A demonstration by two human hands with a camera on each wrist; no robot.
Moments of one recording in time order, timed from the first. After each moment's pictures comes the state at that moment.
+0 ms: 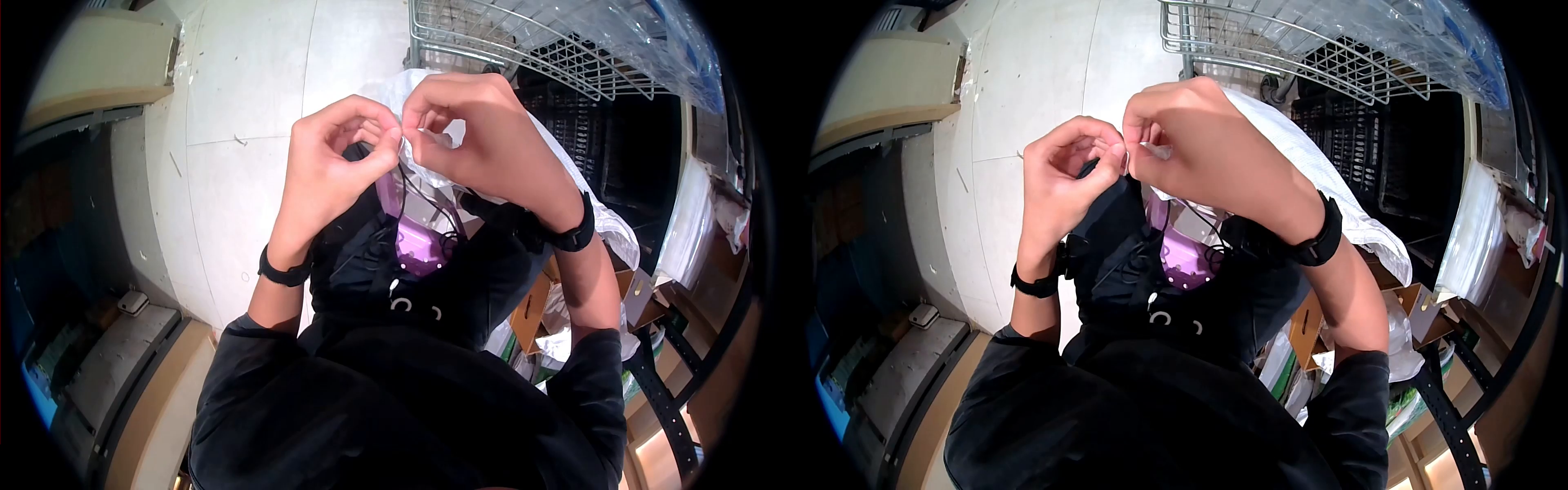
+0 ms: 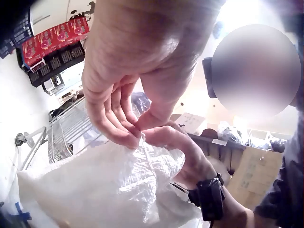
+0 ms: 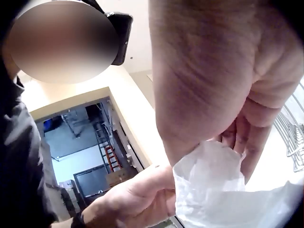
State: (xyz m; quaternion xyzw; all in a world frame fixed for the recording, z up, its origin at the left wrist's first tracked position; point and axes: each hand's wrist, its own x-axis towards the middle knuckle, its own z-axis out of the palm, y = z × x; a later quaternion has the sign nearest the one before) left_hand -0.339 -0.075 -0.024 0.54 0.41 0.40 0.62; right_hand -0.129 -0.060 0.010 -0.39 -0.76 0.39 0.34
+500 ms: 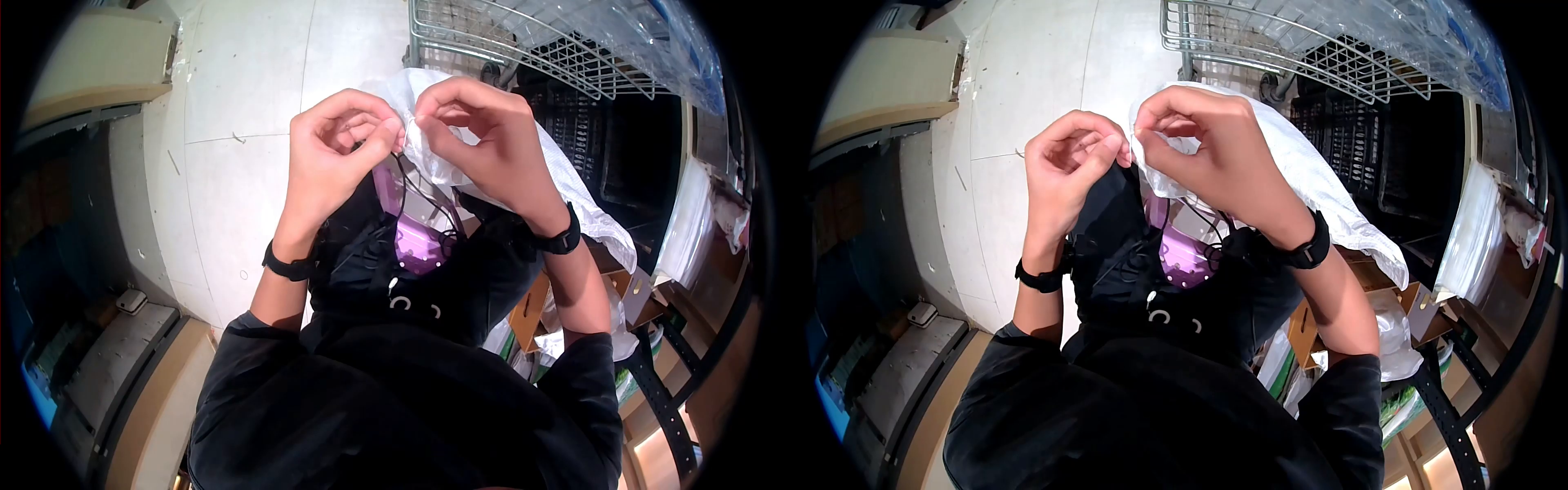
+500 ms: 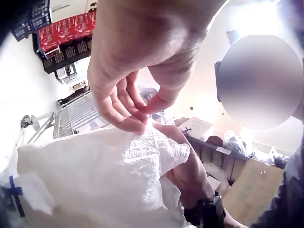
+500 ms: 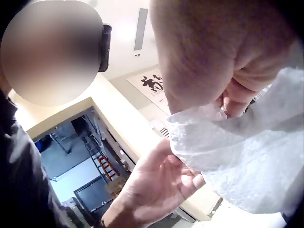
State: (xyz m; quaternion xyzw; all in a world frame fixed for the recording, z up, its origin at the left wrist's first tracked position) left_hand -0.336 -0.075 -0.036 0.46 0.37 0.45 0.67; right_hand -0.126 -0.080 -0.009 -0.44 -0.62 0.49 0.43
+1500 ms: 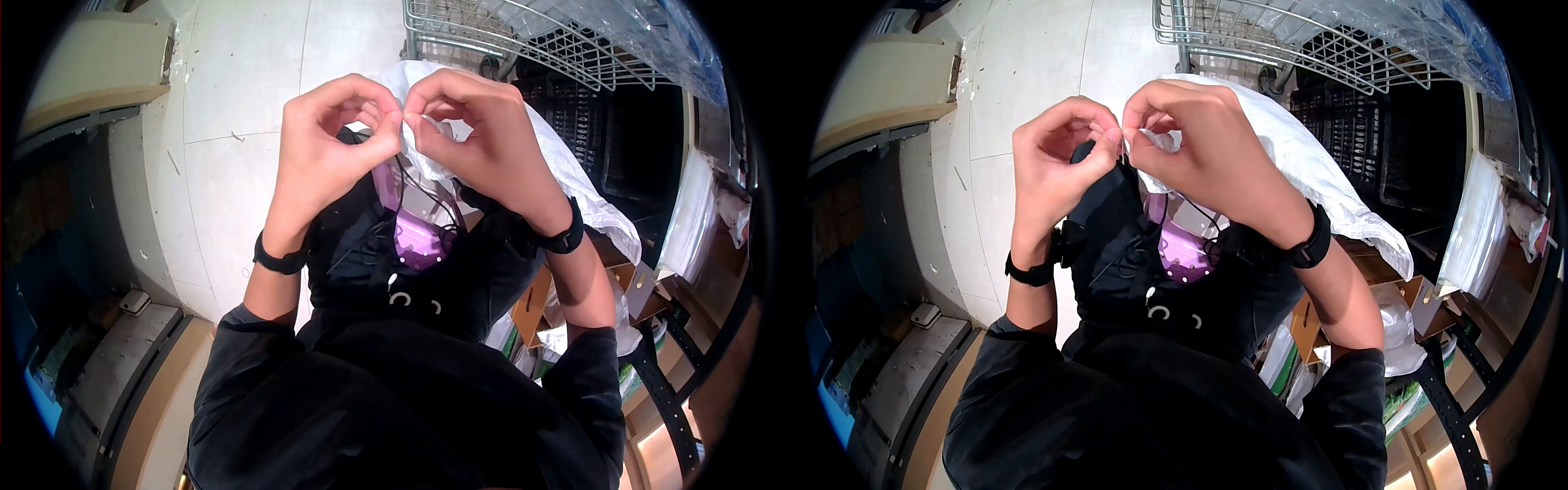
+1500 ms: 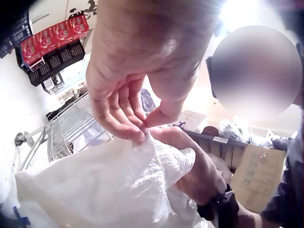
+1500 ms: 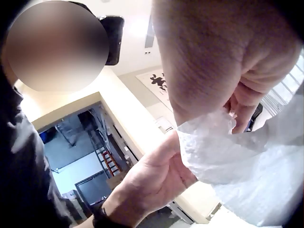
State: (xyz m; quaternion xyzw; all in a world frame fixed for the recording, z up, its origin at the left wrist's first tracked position) left_hand -0.335 -0.063 -0.023 0.61 0.38 0.40 0.56; right_hand -0.128 -0.079 -0.004 -0.45 -0.69 0.40 0.40
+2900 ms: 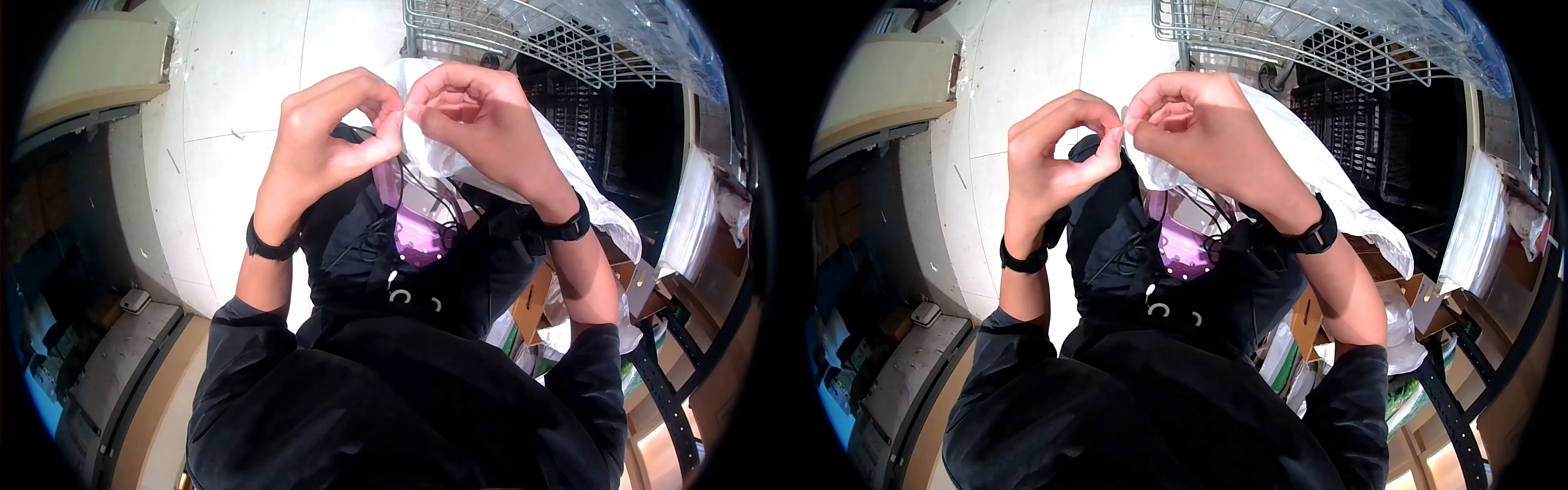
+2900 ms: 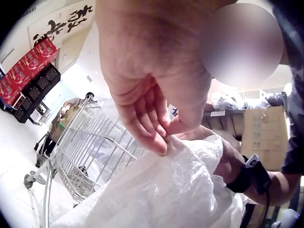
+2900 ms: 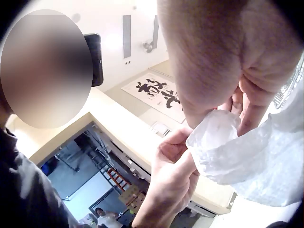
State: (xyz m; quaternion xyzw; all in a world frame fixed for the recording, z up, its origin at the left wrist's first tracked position) left_hand -0.337 -0.050 -0.016 0.79 0.31 0.40 0.33; right_hand -0.122 -0.078 -0.007 -0.45 -0.57 0.57 0.38
